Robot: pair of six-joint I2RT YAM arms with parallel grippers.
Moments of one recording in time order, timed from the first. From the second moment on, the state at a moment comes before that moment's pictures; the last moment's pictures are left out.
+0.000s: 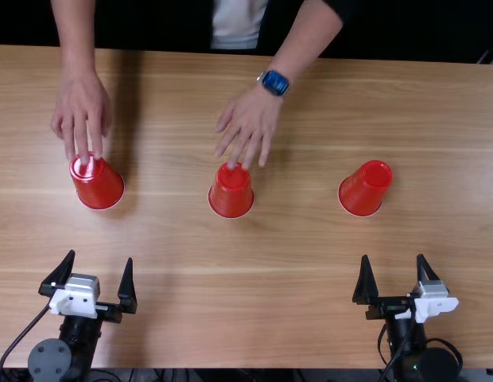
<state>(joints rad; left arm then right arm) -0.01 0.01 0.03 -0.08 0.12 -0.03 -0.08 0.02 0.01 0.05 -0.14 0.05</state>
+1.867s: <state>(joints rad) 0.04 0.48 0.74 -0.64 0.11 -0.03 -0.19 0.41 0.64 -0.38 -0.14 -0.10</state>
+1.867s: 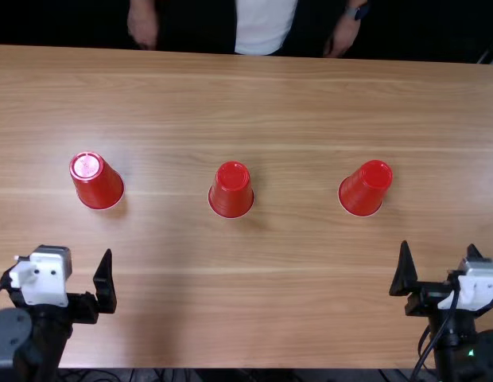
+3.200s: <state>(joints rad) 0.05 1.30 1.48 -1.28 0.06 -0.03 -0.12 1.27 1.29 -0.87 -0.14 -0.16</state>
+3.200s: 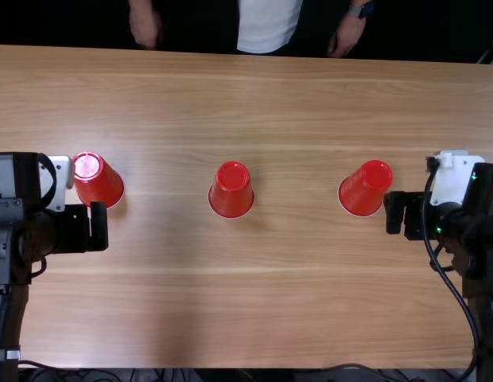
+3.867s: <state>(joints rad) -0.04 1.33 1.49 -1.28 0.06 -0.03 -0.10 1.63 1.44 -0.84 -0.14 -0.18</state>
